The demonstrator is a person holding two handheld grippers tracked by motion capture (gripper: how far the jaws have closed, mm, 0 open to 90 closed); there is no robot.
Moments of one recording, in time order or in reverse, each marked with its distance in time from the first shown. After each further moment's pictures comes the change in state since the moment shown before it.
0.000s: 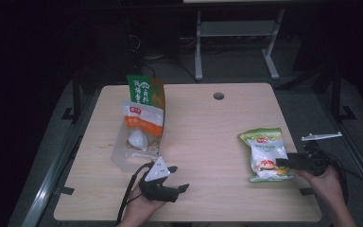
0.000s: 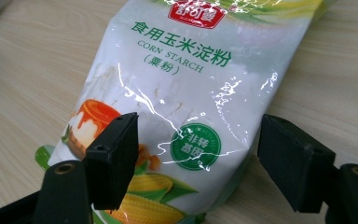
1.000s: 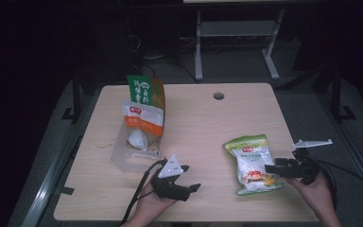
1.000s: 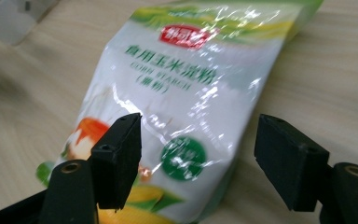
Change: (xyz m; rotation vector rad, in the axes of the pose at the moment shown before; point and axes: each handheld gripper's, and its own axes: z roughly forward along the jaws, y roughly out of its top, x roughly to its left) left arm -0.016 0.025 0.028 0.014 -0.067 0.019; right arm 0.042 -0.009 0.008 -0.035 0.059 -0.035
